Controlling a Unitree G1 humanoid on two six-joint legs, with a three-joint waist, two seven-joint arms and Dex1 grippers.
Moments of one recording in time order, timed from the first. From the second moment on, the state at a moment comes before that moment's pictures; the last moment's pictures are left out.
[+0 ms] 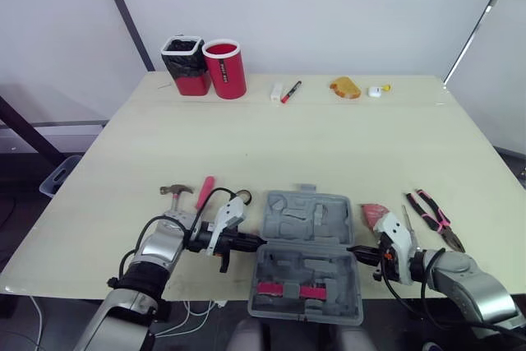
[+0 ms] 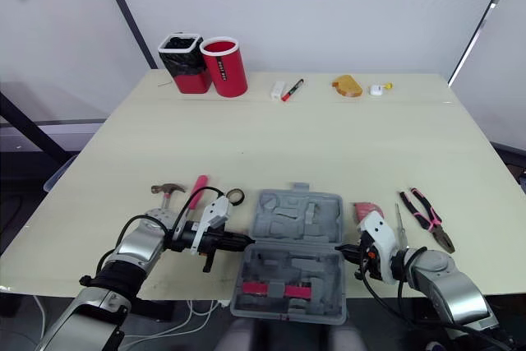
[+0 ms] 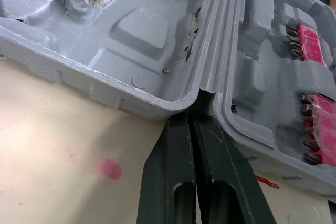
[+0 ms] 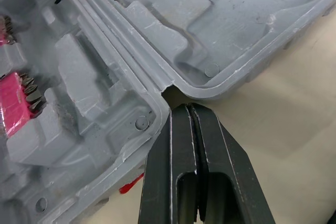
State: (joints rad) left arm -0.41 0.55 -0.20 0.48 -0.12 0.18 -1.42; right arm -0.01 -0.57 0.13 -0.20 0.32 0.62 0.84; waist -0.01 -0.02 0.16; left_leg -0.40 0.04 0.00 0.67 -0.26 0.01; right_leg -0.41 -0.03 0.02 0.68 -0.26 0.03
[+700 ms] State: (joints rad) left arm -0.38 0.58 -0.21 0.44 -0.13 0.19 -1.46; right arm 0.01 -0.58 0.14 -0.22 0.34 0.65 0.85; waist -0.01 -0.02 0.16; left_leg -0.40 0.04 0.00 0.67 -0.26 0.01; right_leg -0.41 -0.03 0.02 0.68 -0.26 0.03
